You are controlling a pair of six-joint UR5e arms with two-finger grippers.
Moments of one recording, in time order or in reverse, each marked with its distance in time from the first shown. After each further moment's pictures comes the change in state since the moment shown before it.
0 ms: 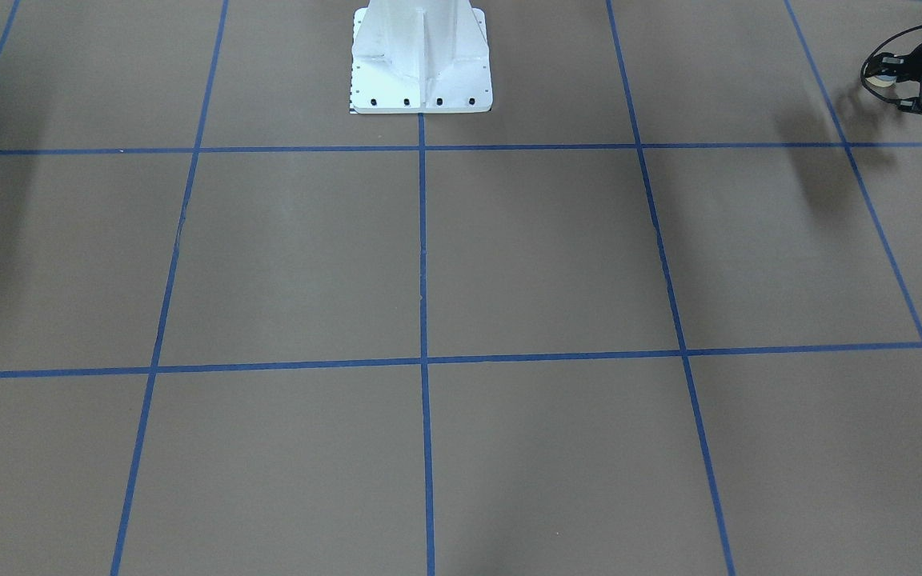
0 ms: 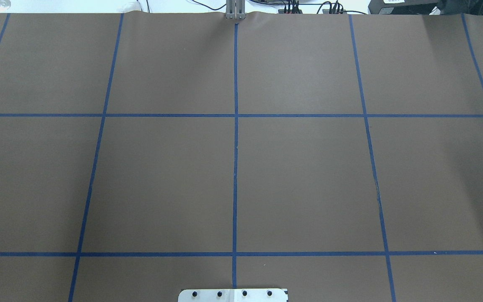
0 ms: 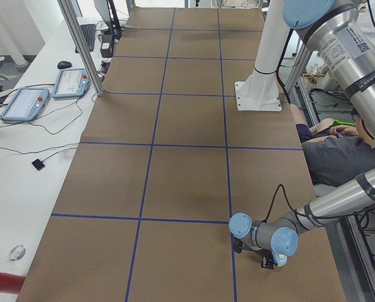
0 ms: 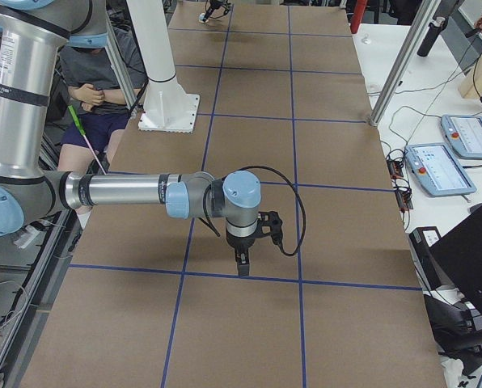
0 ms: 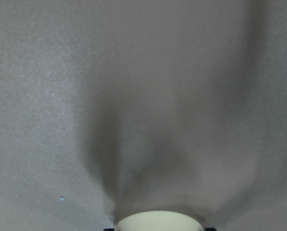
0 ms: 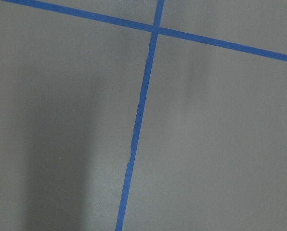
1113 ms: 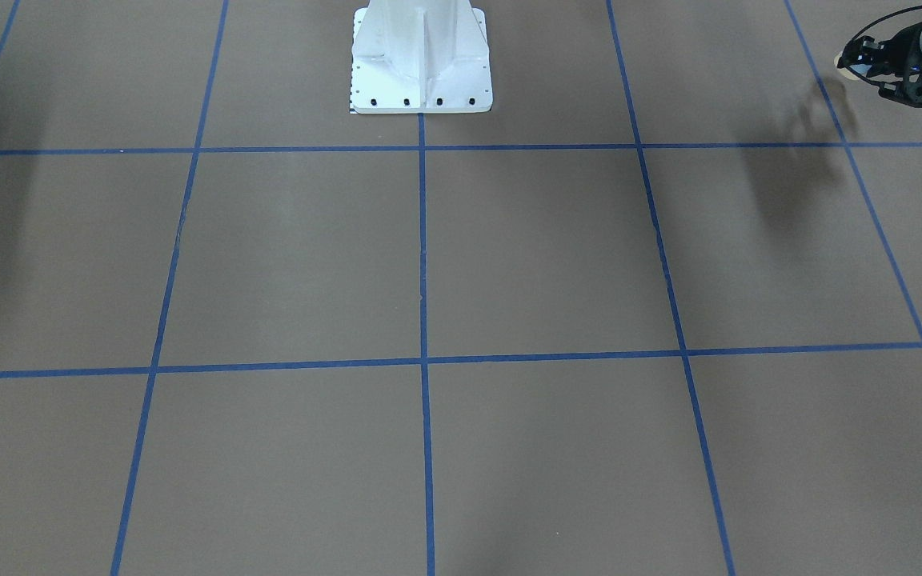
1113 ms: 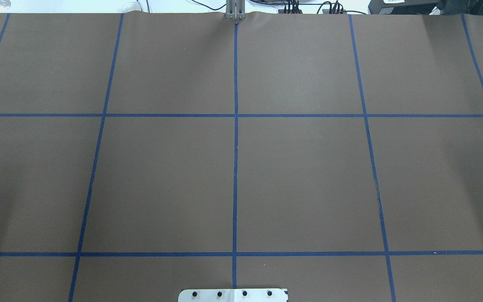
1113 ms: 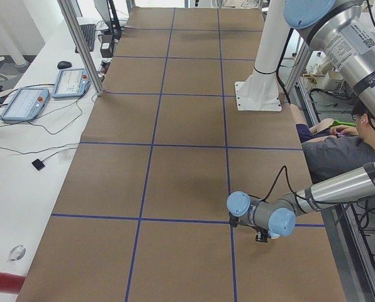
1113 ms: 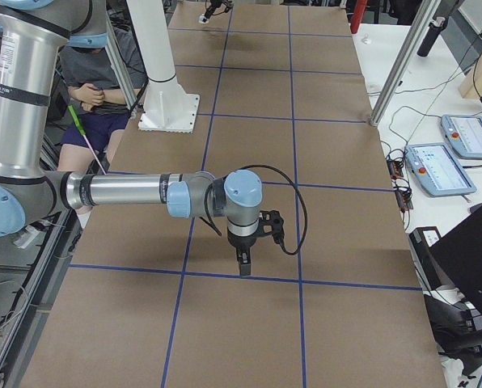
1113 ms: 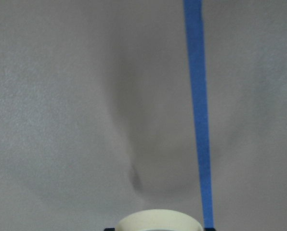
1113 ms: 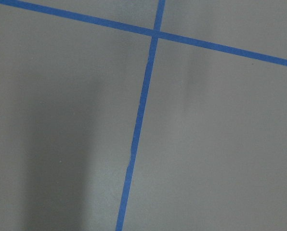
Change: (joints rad) left arm -0.024 0.044 -0.206 0.010 -0.086 -0.009; right arm 0.000 0.006 -0.001 0.001 -0.003 0.000
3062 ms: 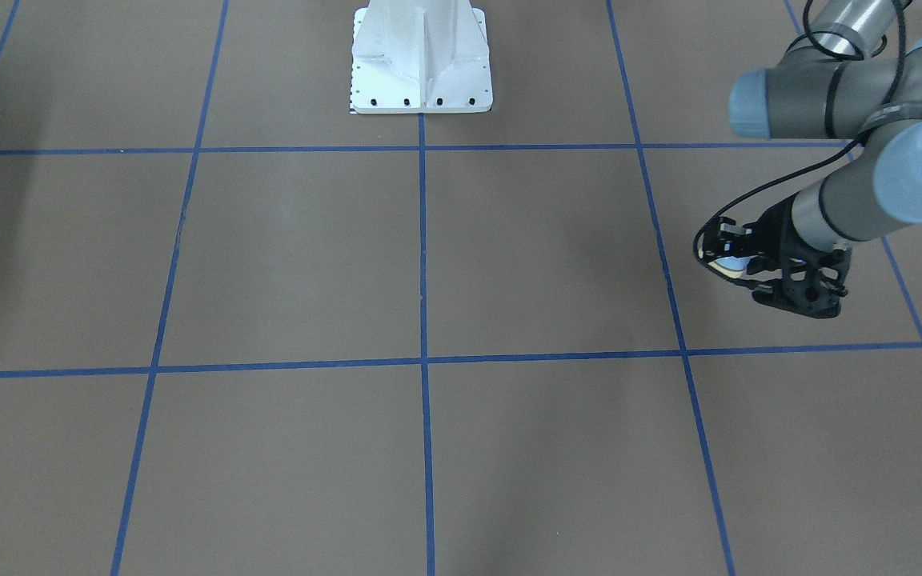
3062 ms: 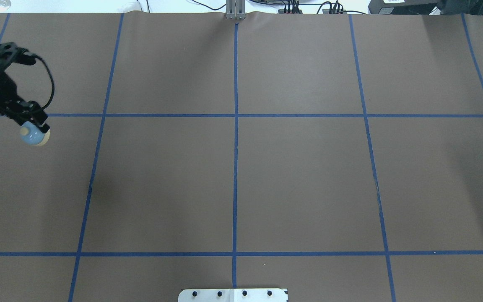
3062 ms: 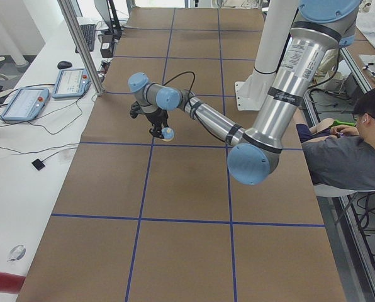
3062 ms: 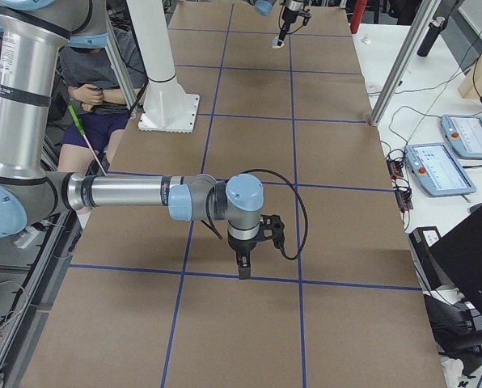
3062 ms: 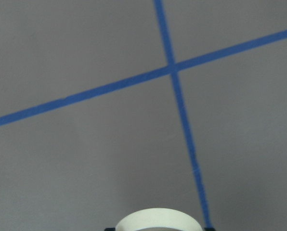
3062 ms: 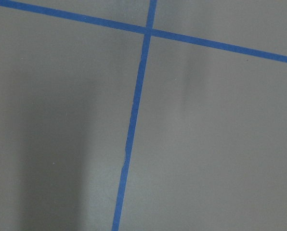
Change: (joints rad) left arm -0.167 -1.146 0.000 0.905 0.119 -0.105; right arm 0.000 0.007 -0.022 -0.001 -0.009 0.014
